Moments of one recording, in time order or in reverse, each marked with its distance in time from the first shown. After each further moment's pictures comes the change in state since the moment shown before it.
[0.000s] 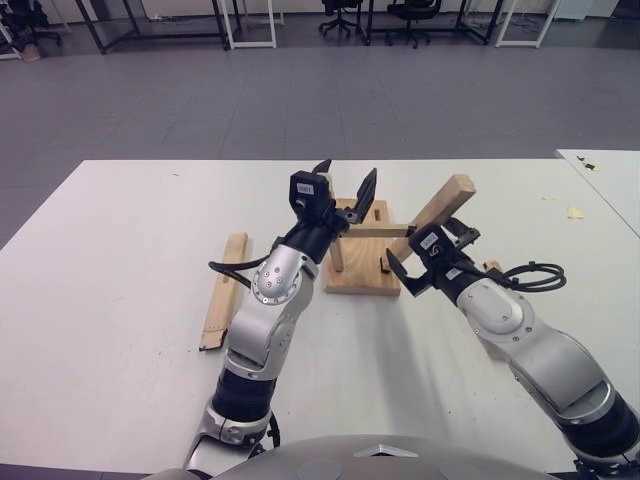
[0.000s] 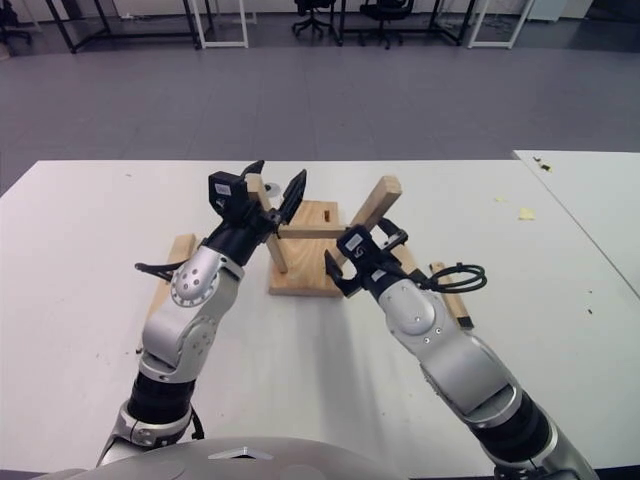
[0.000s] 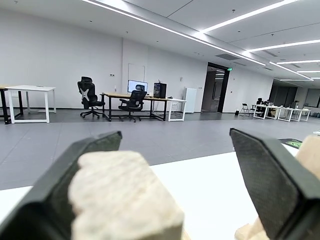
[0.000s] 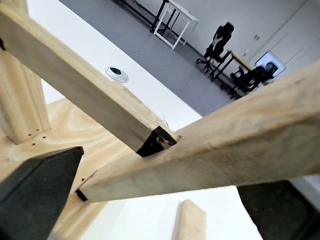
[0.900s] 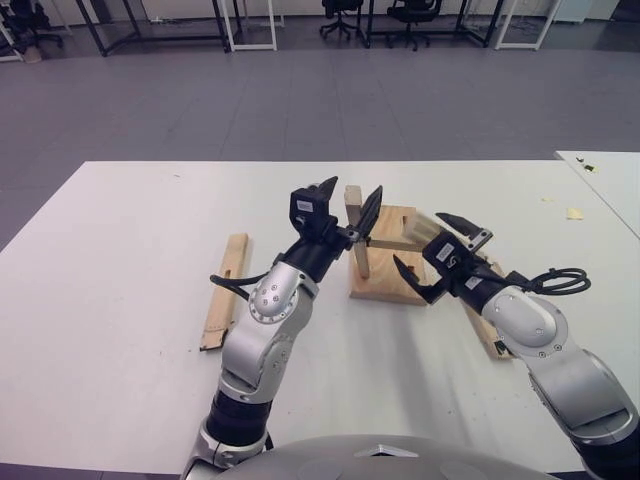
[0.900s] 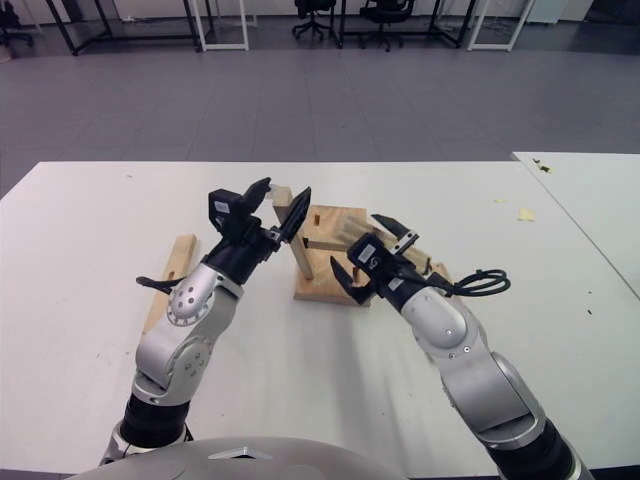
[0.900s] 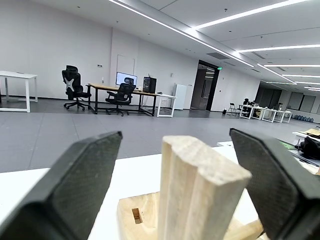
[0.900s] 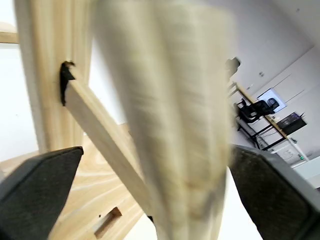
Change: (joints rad) left arm 0.101 0.012 -0.022 -0.097 -0.071 0.026 -0.012; right arm 0.179 -0.030 -0.160 0.009 -0.195 -0.280 0.298
